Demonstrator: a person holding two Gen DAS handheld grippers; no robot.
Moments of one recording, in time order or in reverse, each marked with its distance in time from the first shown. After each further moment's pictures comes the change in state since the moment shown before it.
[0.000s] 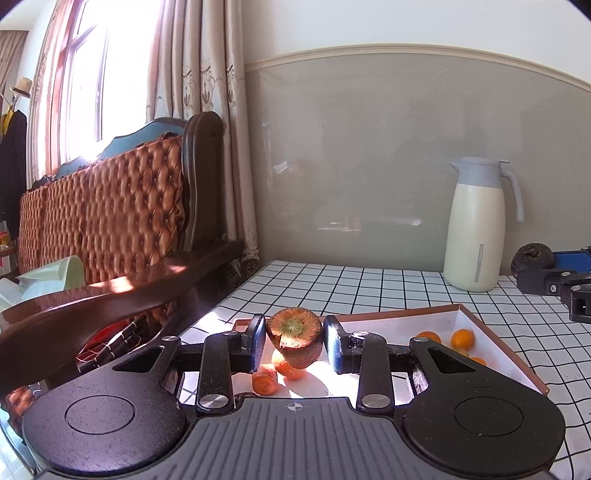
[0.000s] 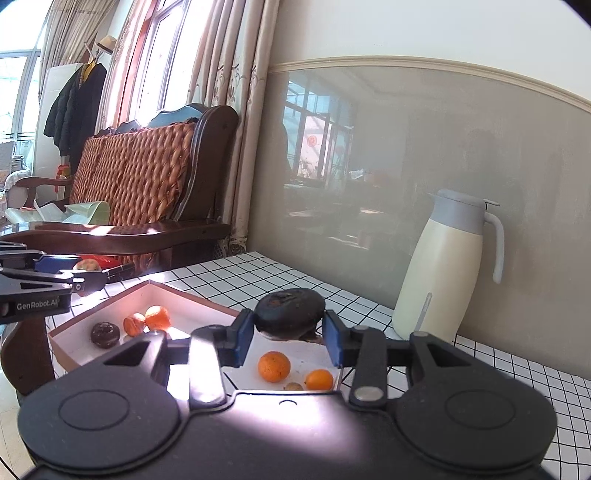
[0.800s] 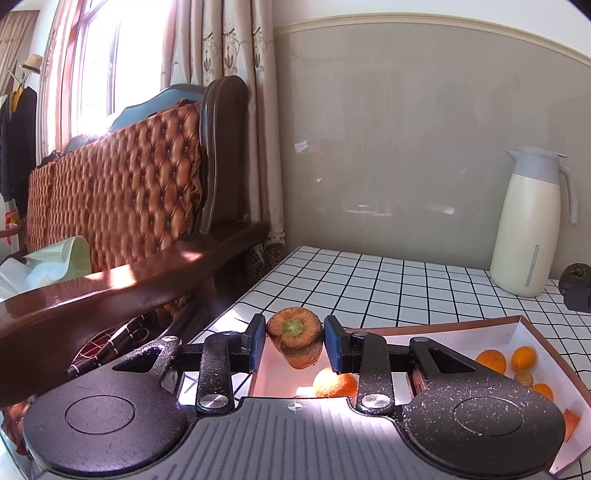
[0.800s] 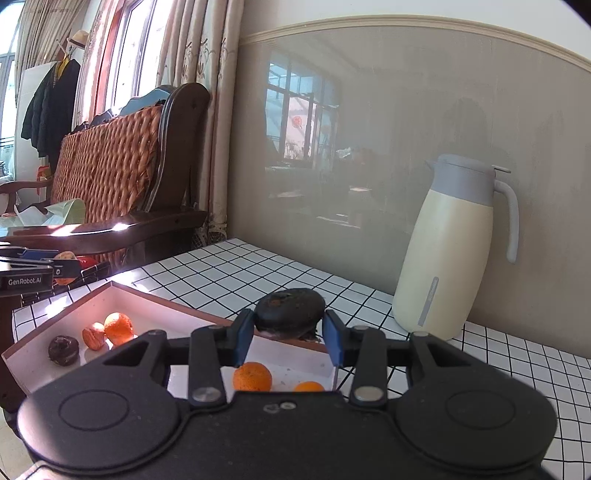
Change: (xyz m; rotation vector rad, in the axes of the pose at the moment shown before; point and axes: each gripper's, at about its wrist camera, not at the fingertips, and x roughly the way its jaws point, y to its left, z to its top) left arm 0.086 0.034 0.012 -0.039 0.081 0.046; right arm 0.063 -0.019 -0.002 0.064 0.067 -0.024
